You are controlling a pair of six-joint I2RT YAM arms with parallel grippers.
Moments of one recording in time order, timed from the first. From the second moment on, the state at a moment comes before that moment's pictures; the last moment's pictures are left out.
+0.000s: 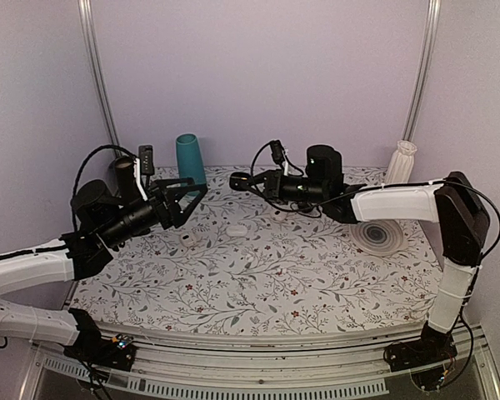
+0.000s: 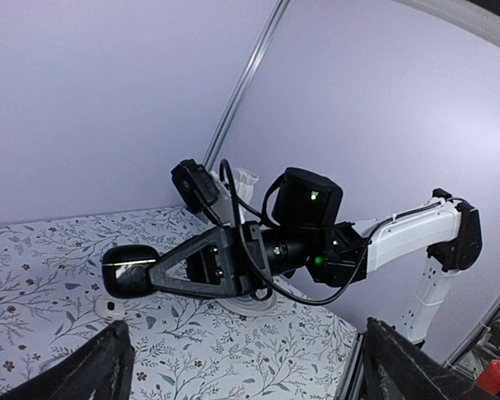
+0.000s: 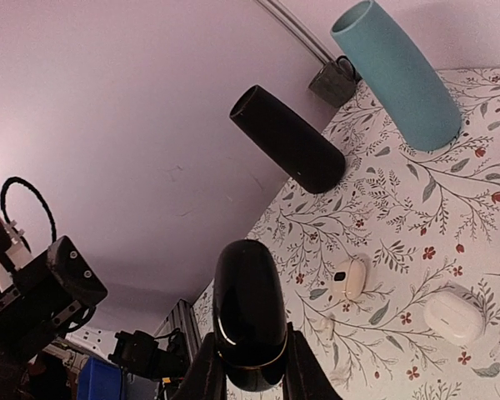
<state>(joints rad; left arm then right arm) -0.73 1.02 0.59 0.59 0.22 -0.48 0.73 1.86 1.27 0.47 -0.53 0.76</state>
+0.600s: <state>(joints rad) -0.73 1.00 0.59 0.50 0.22 -0.45 0.67 2.38 1.69 0.34 -0.52 0.76</state>
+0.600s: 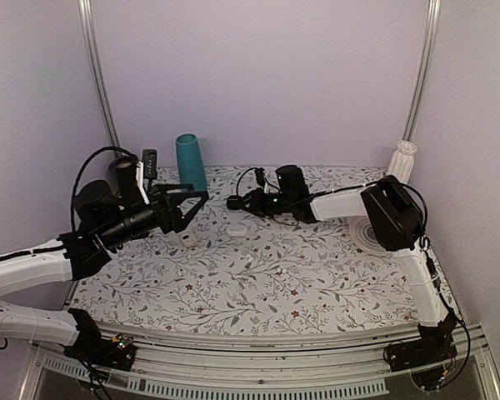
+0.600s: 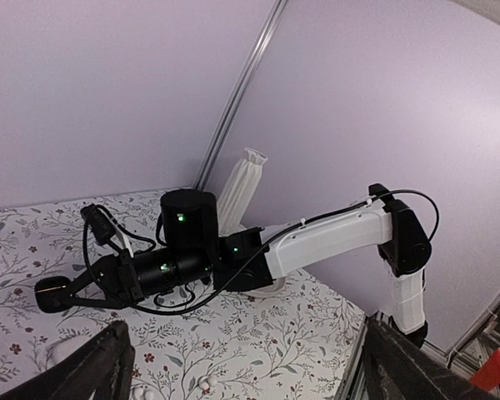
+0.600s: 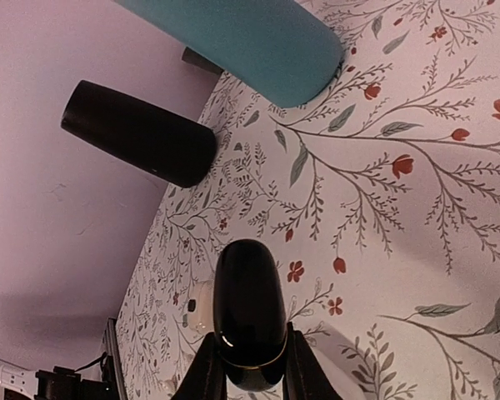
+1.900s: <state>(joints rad) -0.71 0.94 0.59 0.37 0.11 -0.39 0.64 2.10 1.53 0.10 -0.33 0.60</state>
